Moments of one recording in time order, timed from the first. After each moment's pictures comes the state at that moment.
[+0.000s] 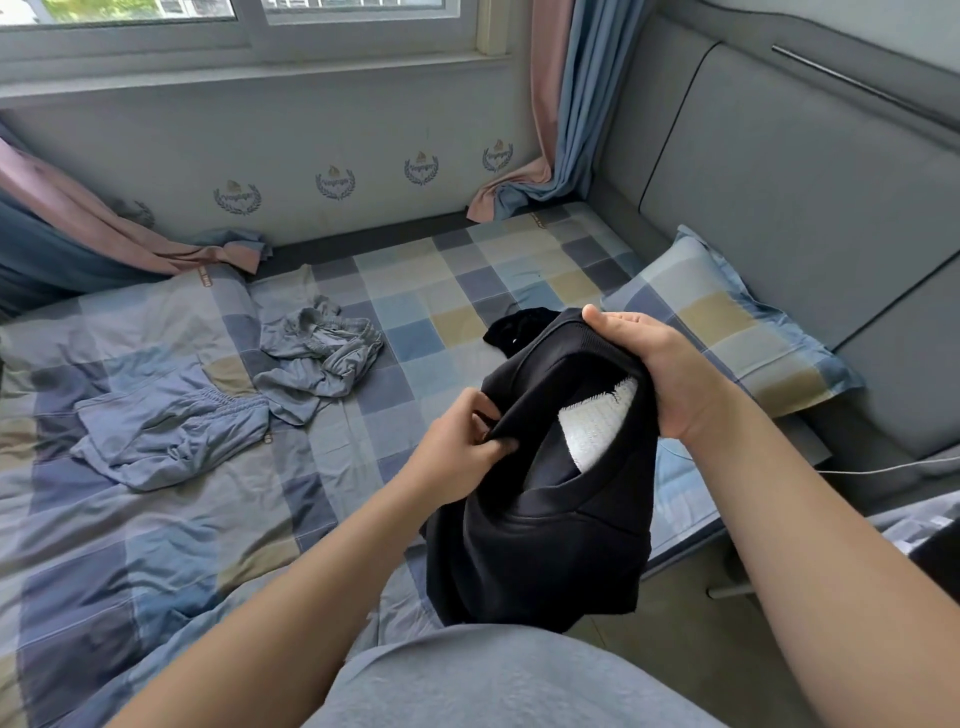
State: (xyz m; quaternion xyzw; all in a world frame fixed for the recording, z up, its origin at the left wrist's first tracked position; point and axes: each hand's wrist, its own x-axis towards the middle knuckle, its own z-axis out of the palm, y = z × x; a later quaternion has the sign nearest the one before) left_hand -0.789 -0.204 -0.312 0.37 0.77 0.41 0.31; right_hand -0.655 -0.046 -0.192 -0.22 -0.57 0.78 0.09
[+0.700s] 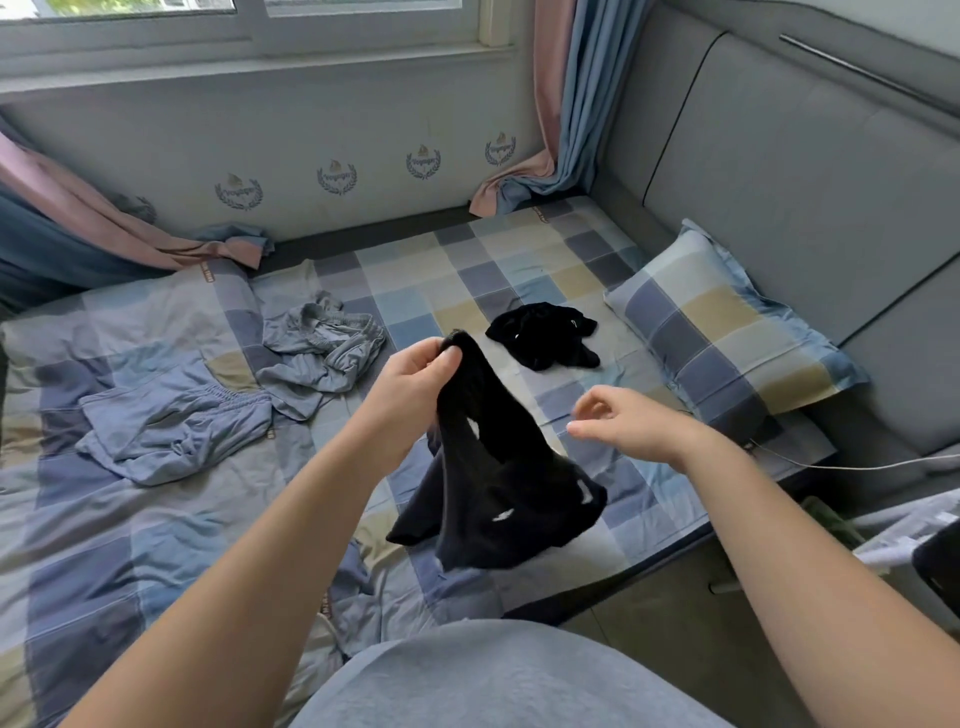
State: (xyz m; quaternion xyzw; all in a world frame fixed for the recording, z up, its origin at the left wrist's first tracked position) left_hand -0.818 -0.217 -0.249 0.21 0.64 0.62 0.40; right_hand -0.638 -0.026 -0.265 -0.37 -0.81 0.43 -0.14
